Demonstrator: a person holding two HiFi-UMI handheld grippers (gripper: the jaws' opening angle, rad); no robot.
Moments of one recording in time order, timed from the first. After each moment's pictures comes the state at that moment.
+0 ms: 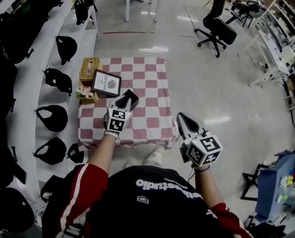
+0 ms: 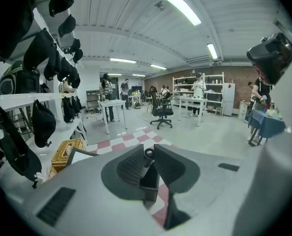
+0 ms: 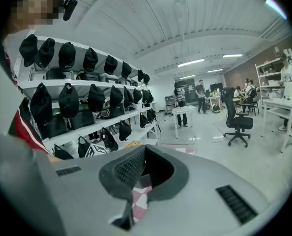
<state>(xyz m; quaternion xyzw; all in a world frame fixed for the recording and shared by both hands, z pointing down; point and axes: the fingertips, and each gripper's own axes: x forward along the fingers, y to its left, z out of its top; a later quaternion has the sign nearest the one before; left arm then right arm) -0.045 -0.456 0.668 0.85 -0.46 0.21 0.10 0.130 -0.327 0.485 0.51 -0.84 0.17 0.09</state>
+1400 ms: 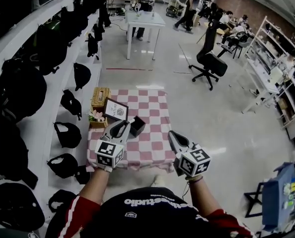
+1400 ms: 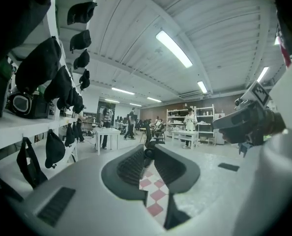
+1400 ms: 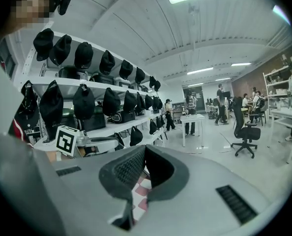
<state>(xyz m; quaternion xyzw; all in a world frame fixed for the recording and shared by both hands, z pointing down) -0.115 -0.351 0.482 0.90 -0.44 0.03 0.05 0.048 -0.293 0.444 0.49 -0.86 0.12 0.08</state>
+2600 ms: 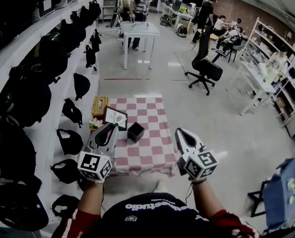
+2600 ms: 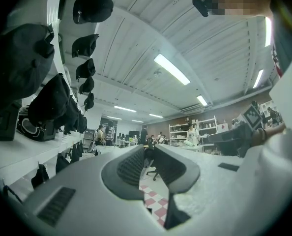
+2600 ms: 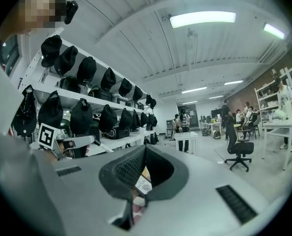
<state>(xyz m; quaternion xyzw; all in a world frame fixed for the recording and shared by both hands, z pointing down) -0.164 -0.298 0.380 0.89 -0.46 -0.06 -0.01 0.067 -0.269 0.376 0.53 -0.85 0.05 0.00</state>
